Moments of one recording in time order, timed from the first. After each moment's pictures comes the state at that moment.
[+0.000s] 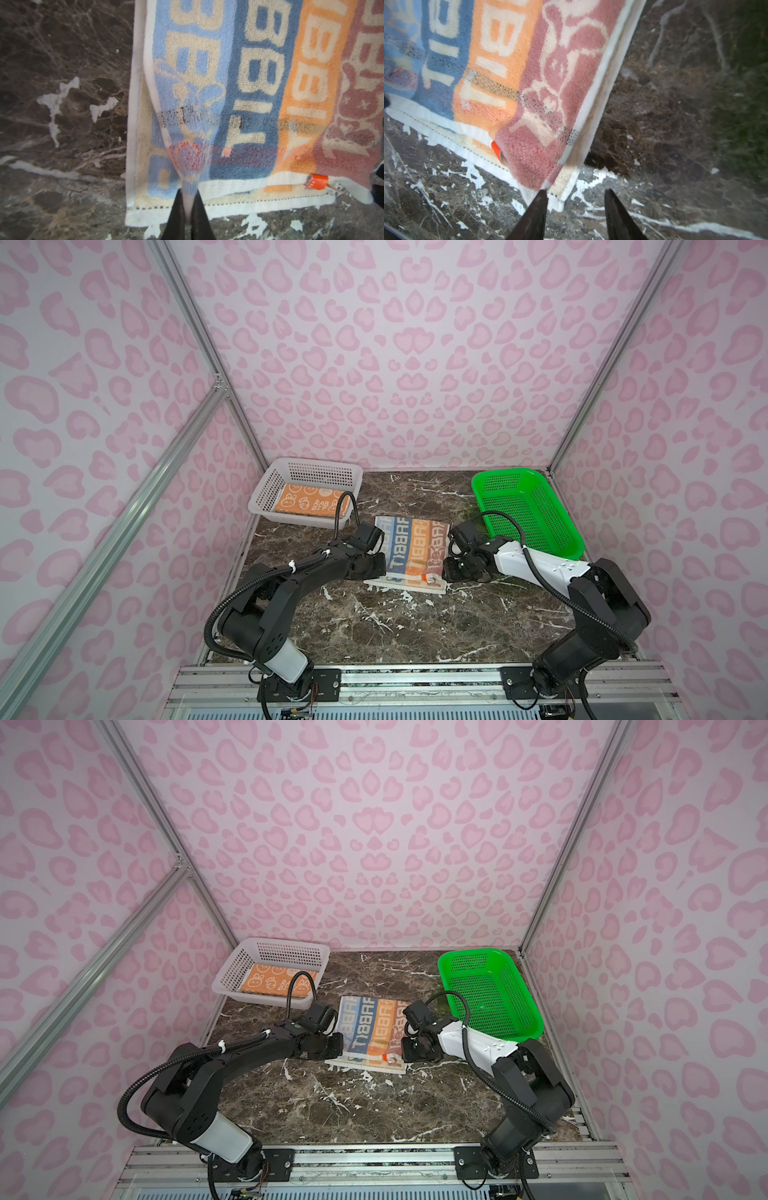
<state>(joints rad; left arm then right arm) -0.54 1.60 0.90 -0.45 0.09 -0.58 0.58 1.61 0.95 -0.58 -0.14 0.45</state>
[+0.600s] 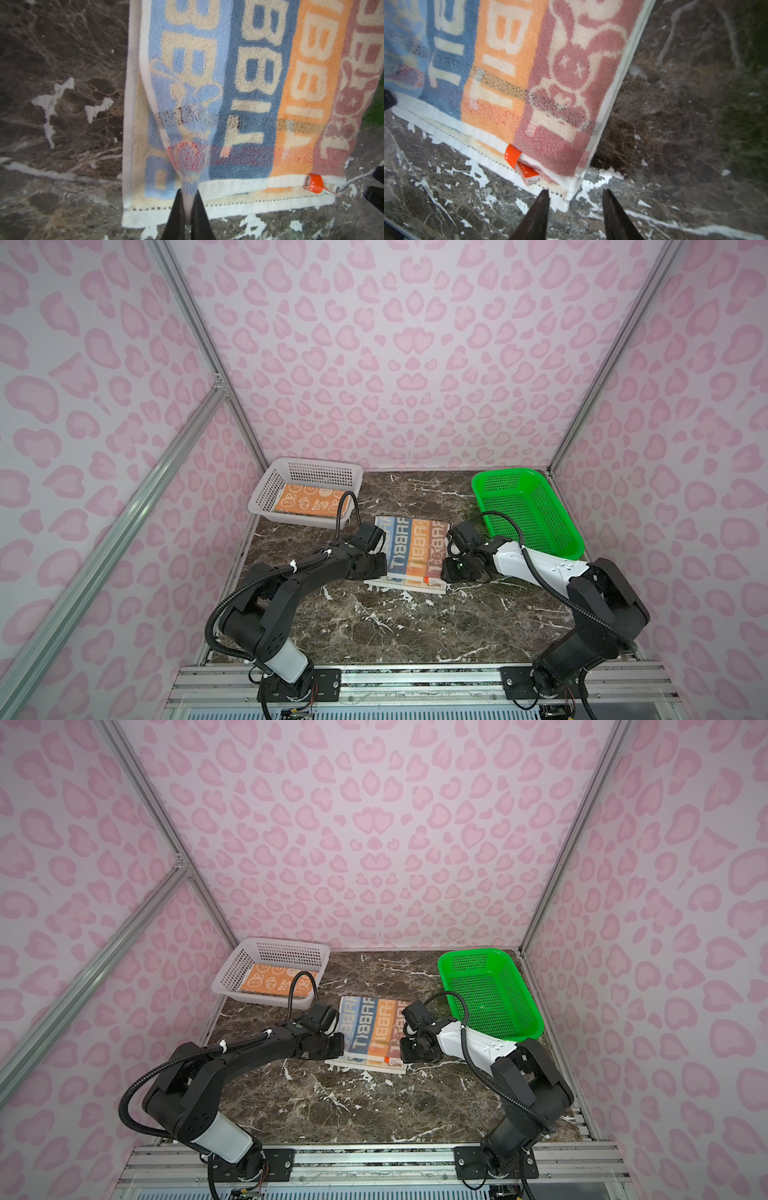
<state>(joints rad) -0.55 1.61 0.90 -0.45 0.08 -0.58 0.59 1.62 0.95 -0.57 -0.15 0.46</state>
